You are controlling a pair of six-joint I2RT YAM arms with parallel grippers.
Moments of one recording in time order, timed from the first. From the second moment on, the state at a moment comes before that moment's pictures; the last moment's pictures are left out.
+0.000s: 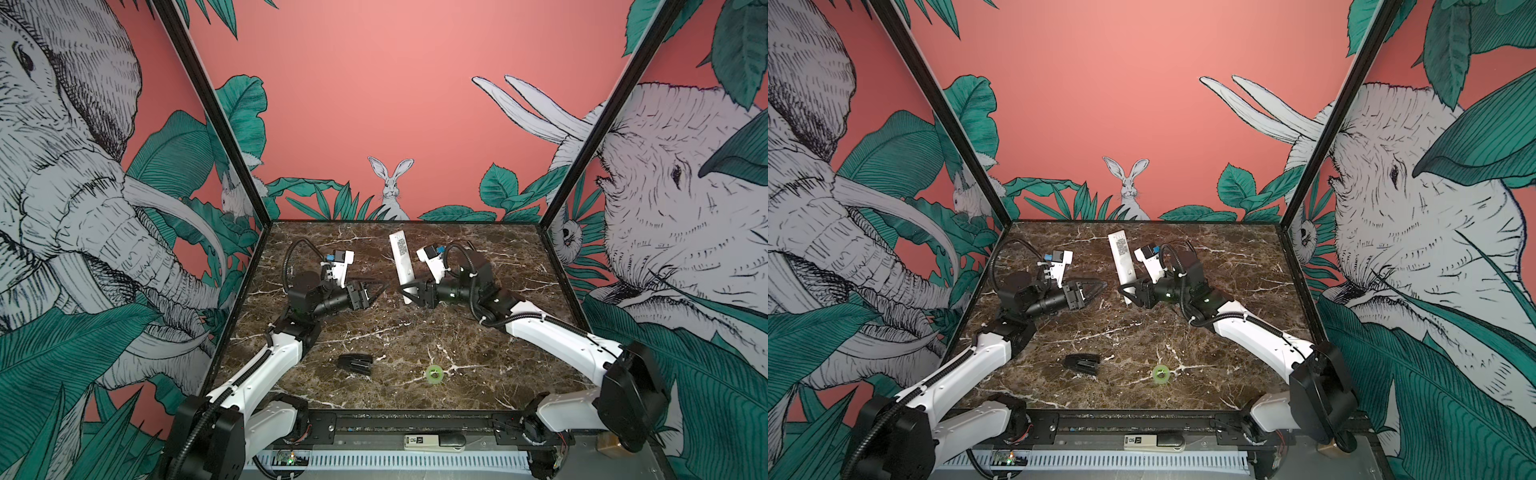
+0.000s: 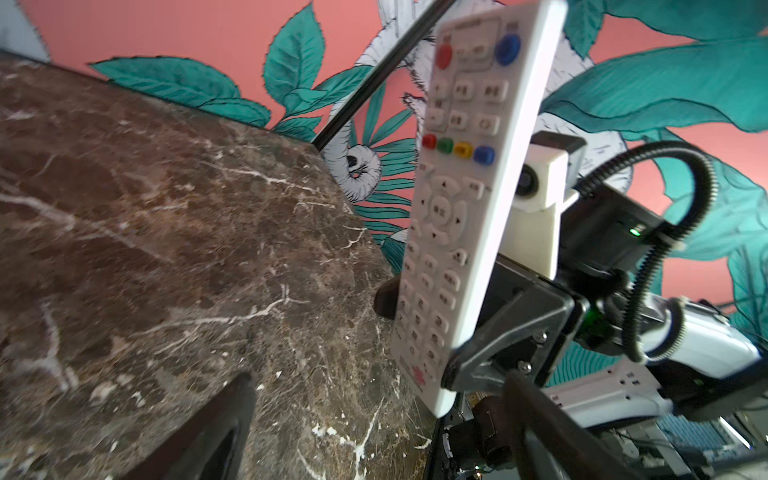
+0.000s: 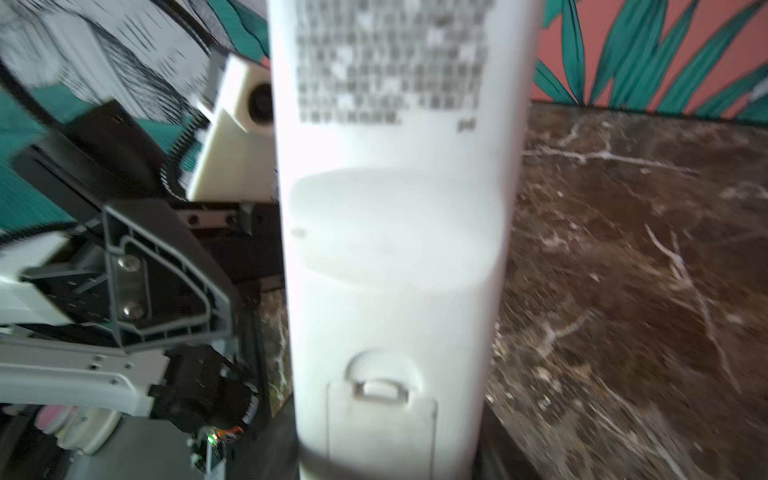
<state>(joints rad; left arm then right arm) -0.36 1.06 0.59 0.42 0.82 -0.72 0.68 1.37 0.96 0.15 -0.62 0.35</state>
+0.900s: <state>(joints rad) -0.42 0.98 0.72 0.46 0.88 -0.62 0.71 1.44 0.90 0.72 -0.98 0.66</state>
